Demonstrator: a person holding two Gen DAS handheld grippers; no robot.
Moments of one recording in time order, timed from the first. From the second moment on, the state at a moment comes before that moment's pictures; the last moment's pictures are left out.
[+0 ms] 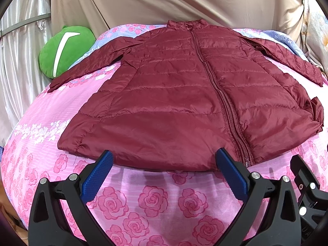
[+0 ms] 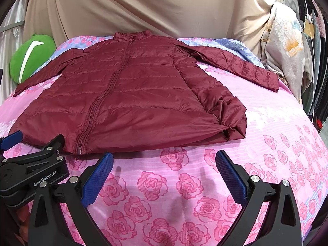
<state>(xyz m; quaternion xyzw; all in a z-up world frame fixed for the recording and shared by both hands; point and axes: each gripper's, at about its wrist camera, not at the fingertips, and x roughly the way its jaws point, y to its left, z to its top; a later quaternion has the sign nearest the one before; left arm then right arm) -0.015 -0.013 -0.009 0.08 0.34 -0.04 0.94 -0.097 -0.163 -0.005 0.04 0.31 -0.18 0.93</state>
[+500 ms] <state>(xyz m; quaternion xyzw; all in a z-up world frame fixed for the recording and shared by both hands) 0.048 0.039 0.055 0.01 0.33 -0.11 0.94 -0.073 -0.327 0.072 0.11 0.26 -0.28 0.92</state>
